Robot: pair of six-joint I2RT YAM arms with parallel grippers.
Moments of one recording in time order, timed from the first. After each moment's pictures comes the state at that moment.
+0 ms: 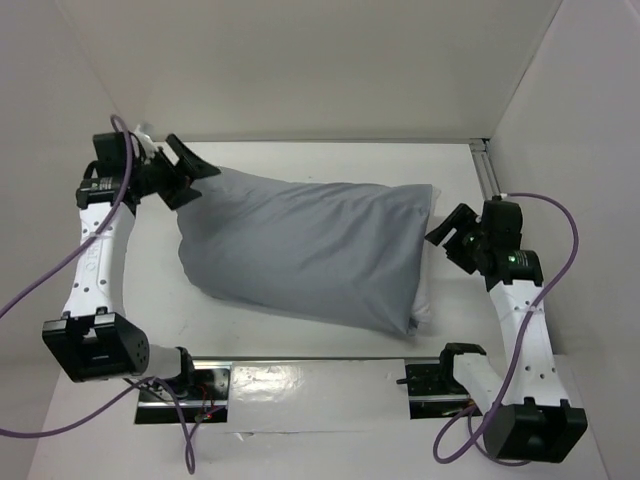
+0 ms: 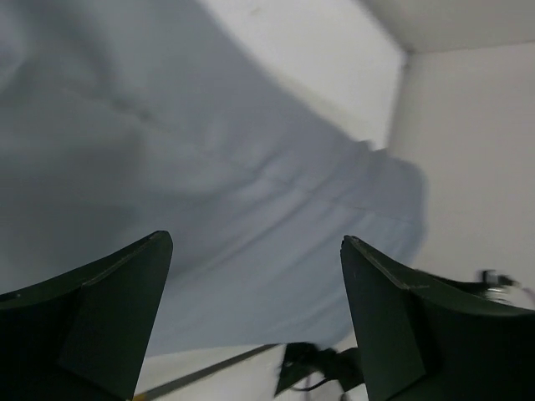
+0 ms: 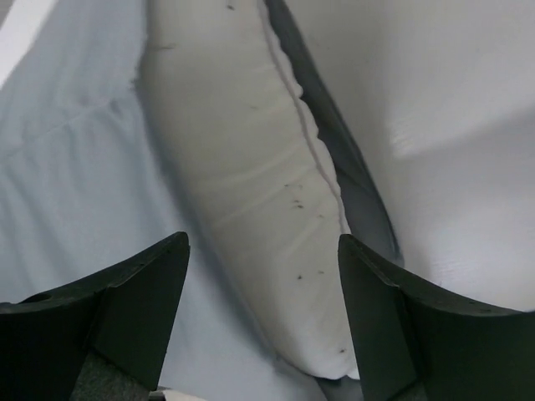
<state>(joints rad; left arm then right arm) 0.19 1.36 1.46 -0.71 0.62 -0.69 -0.09 0.90 0.93 -0.79 -0.14 0.65</state>
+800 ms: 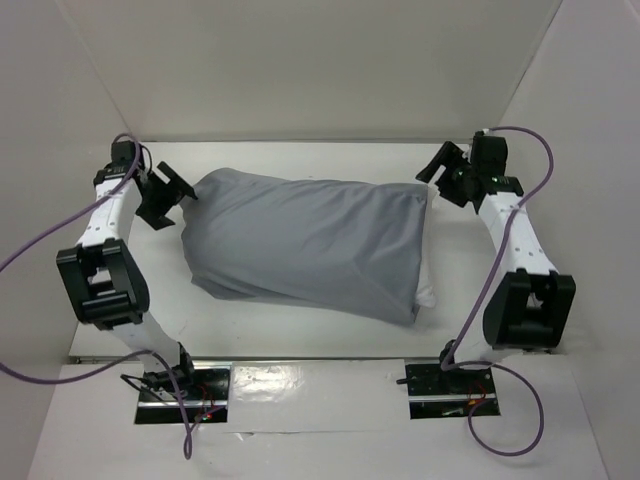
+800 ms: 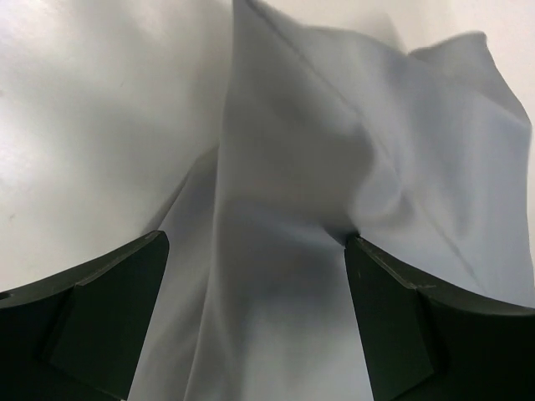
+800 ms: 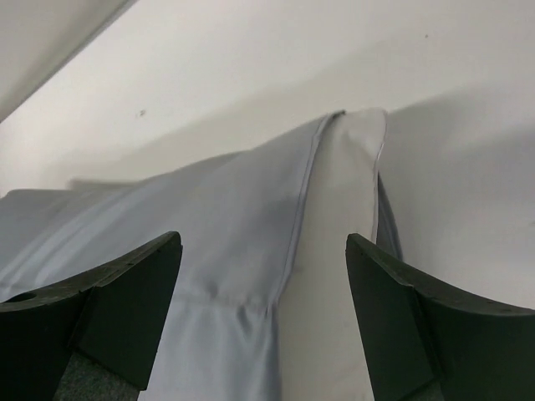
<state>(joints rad) 0.26 1.66 1.43 -0.78 0.17 -0.65 -0.09 1.45 1.27 -0.47 -0.22 0.55</state>
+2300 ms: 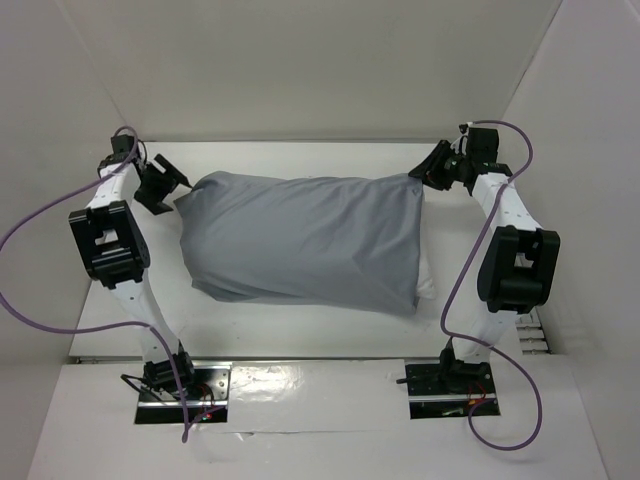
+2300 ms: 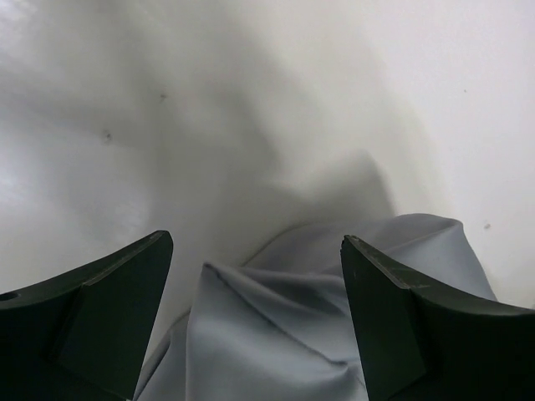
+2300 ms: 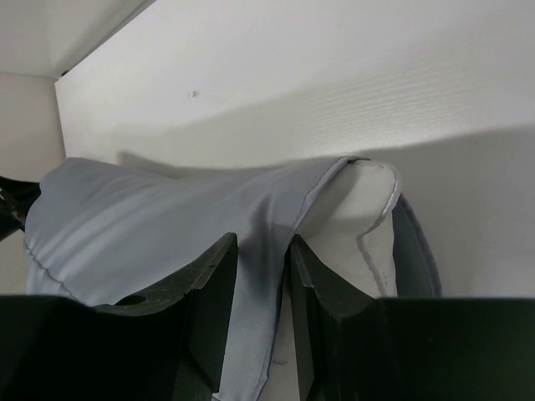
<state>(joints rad) 0.33 2.09 1.74 -0.70 0.22 -0.61 -0.12 1.76 1.42 -0.35 -0.51 0.53</state>
